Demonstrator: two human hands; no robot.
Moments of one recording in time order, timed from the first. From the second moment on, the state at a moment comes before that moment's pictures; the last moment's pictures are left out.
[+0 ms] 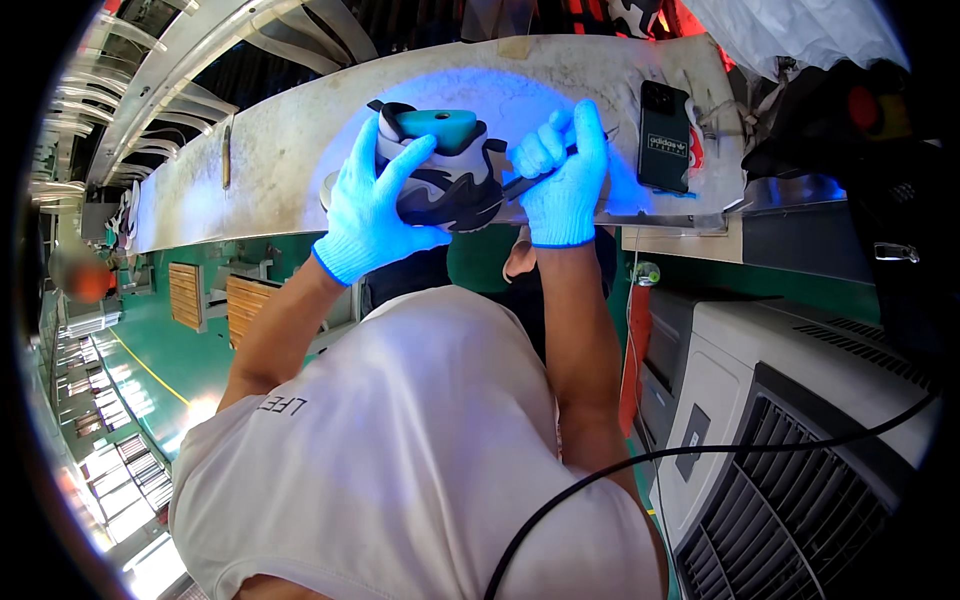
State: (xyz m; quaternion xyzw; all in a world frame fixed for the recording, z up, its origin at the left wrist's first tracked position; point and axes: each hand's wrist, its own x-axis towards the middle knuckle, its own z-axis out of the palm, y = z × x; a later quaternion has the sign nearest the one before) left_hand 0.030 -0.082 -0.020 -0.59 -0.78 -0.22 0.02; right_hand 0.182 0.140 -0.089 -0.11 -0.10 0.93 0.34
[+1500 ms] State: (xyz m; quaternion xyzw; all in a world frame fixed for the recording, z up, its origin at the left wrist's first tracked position) left_hand 0.033 -0.083 -0.026 -0.60 -0.76 -0.24 0.05; right_hand 0.141 0.150 -0.099 -0.25 -0.25 0.85 0.39
